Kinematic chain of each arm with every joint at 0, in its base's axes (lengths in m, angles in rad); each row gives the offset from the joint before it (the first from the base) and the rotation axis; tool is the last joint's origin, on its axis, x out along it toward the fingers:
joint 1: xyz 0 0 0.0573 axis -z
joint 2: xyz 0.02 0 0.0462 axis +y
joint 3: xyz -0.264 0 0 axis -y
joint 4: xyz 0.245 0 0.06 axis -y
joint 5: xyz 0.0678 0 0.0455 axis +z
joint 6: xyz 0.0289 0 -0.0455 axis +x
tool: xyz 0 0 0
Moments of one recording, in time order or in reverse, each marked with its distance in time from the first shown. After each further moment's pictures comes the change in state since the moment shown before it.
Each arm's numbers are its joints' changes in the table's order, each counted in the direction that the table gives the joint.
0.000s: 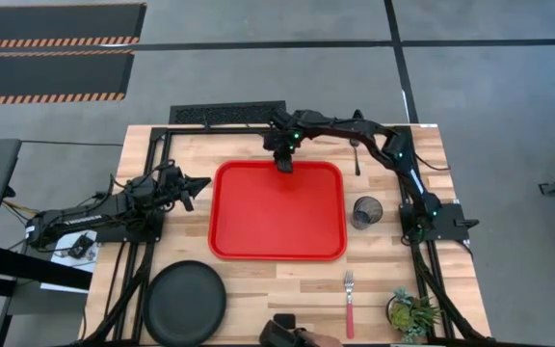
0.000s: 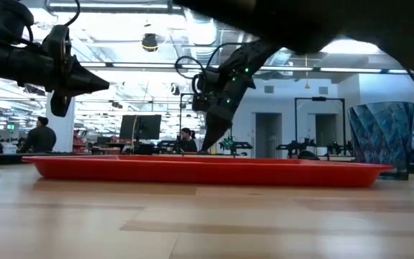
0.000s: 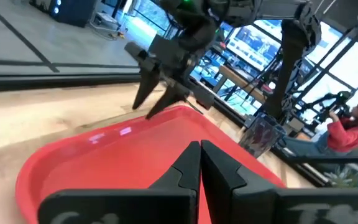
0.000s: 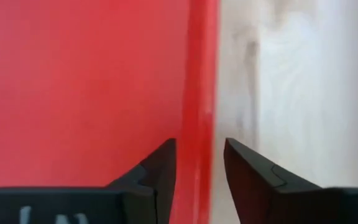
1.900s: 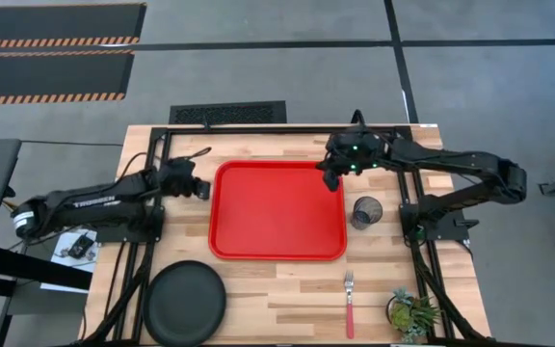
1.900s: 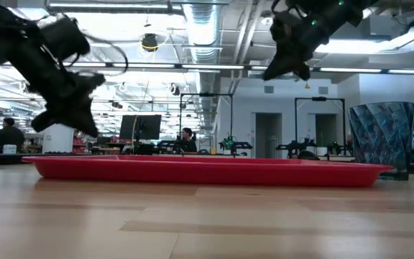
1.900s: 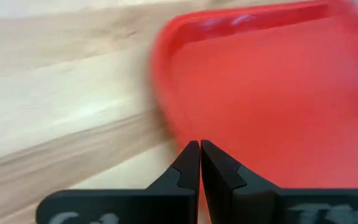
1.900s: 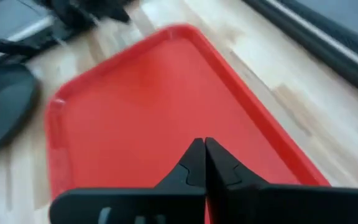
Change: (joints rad) left arm -0.236 0.623 0.289 -0.392 -0.089 -0.135; right arm -0.184 -1.050 -0.916 0.334 -0.212 0.760
